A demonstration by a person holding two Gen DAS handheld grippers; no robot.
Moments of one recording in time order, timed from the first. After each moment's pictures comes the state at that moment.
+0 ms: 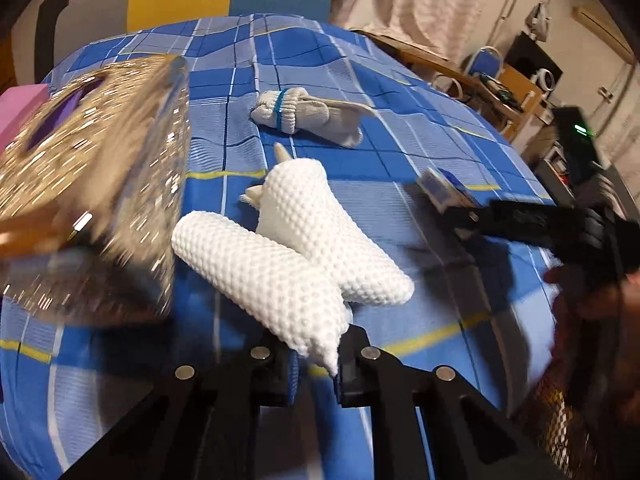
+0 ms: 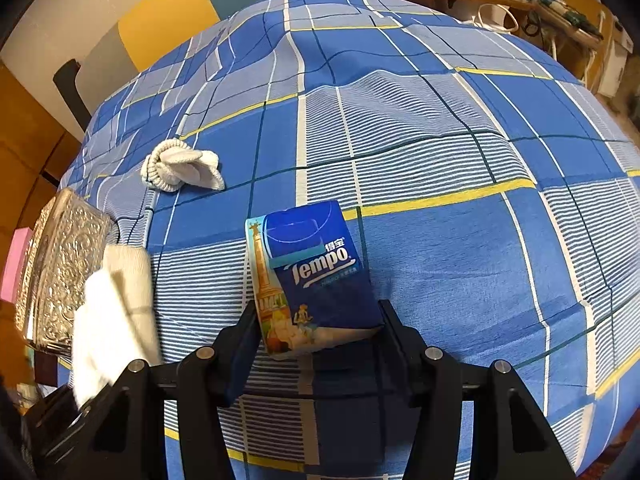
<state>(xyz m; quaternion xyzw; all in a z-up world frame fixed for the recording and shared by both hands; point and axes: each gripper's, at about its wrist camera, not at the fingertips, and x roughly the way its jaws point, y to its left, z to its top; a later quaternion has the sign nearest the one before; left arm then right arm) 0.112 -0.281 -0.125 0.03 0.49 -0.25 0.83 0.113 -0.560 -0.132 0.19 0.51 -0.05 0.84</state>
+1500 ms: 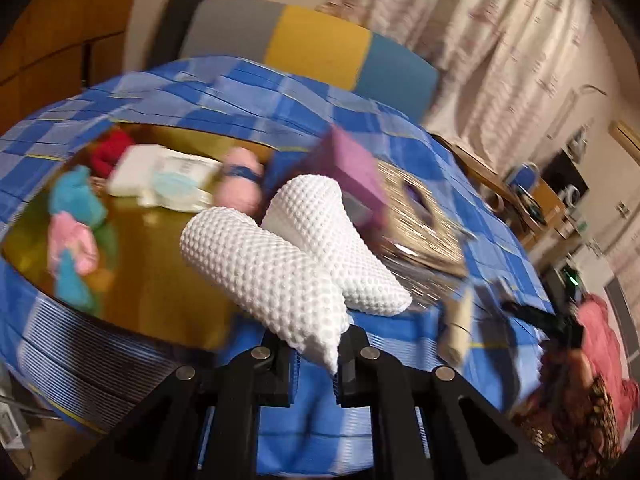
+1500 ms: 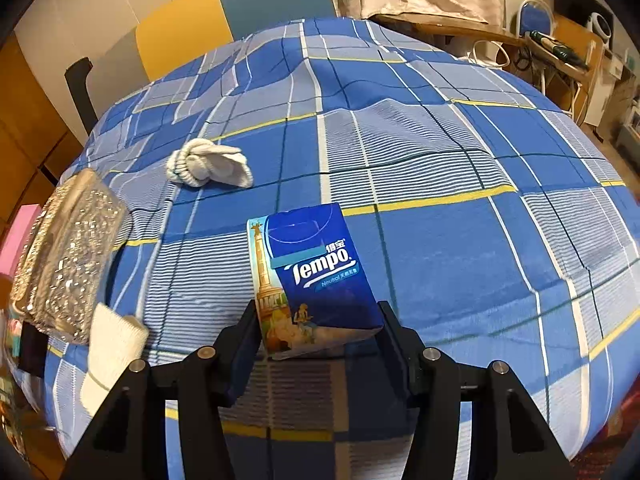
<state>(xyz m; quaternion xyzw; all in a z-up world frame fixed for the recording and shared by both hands) 0.110 -0.014 -0.058 -0.11 0.42 -0.15 0.89 0.081 -0.528 -0.113 0.15 0.46 -0.08 0.87</state>
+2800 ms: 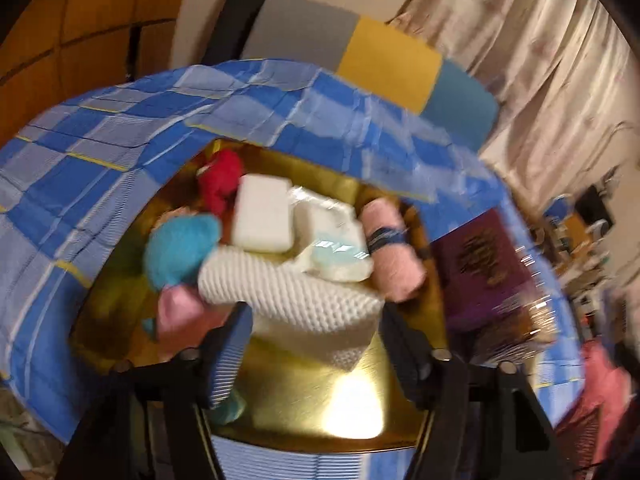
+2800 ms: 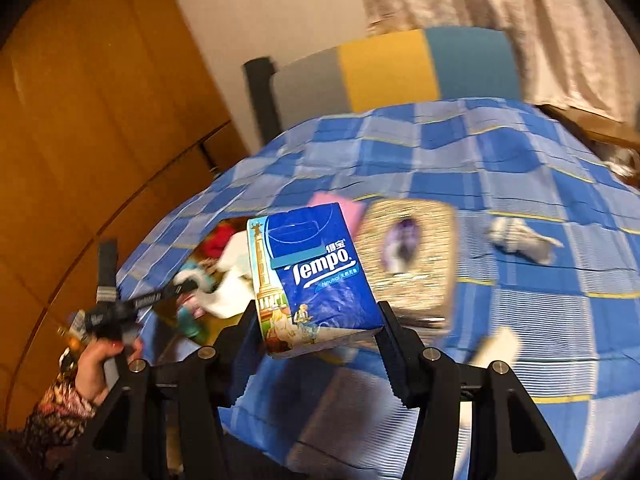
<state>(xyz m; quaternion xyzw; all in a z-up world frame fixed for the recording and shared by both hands) 0.189 0.130 -0.074 -0.15 0.42 -0.12 0.89 0.056 -0.245 0.018 0.11 0.36 0.16 0.91</state>
